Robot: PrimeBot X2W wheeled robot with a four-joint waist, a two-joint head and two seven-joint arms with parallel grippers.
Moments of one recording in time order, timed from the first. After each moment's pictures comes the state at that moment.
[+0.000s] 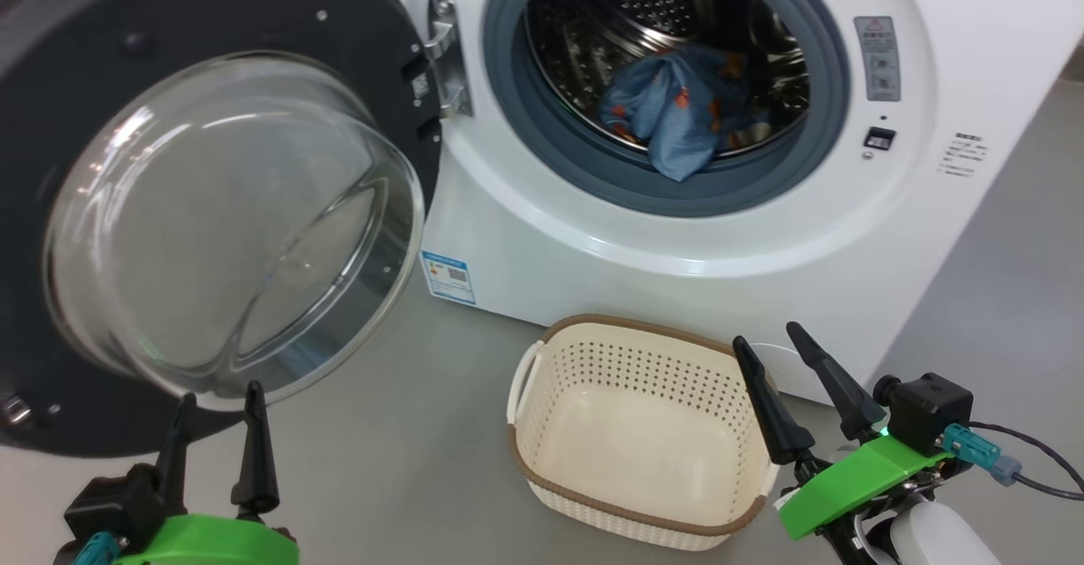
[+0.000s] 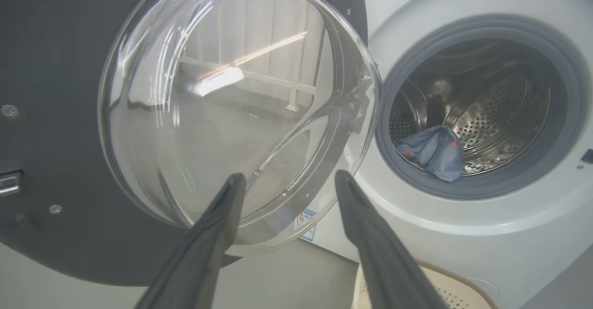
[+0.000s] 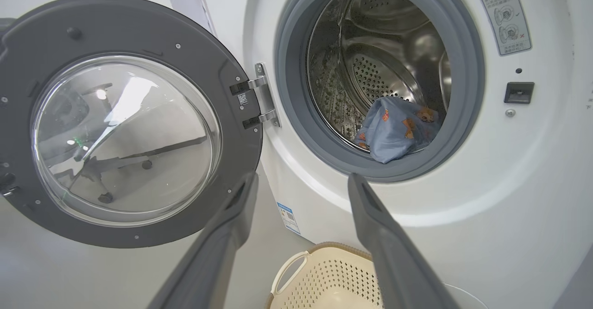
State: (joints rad) left arm -0.08 0.05 0.03 0.22 -0.30 -0.12 -0.26; right arm -0.21 -0.19 0.29 0.33 0.46 0.13 -0.25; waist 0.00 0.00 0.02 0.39
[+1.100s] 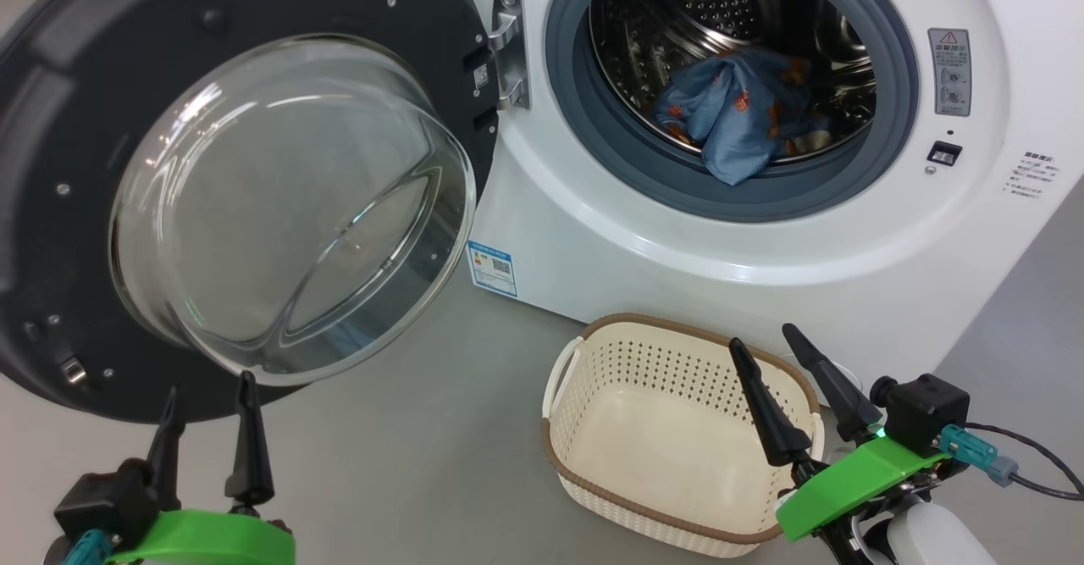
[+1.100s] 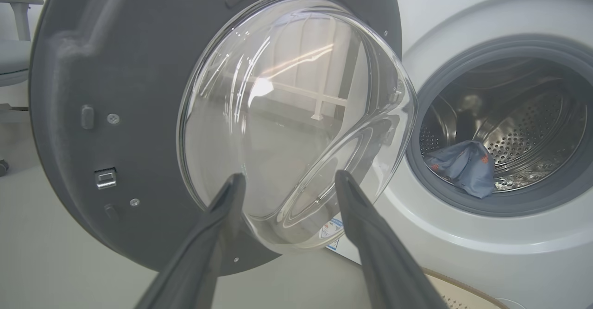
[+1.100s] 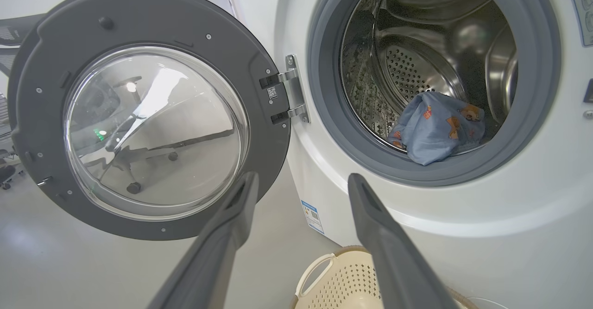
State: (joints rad) left arm -0.08 0.05 0.03 0.19 -0.30 -0.10 -0.26; right arm -0.21 -0.19 0.30 0.33 0.47 0.13 -0.25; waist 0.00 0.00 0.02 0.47
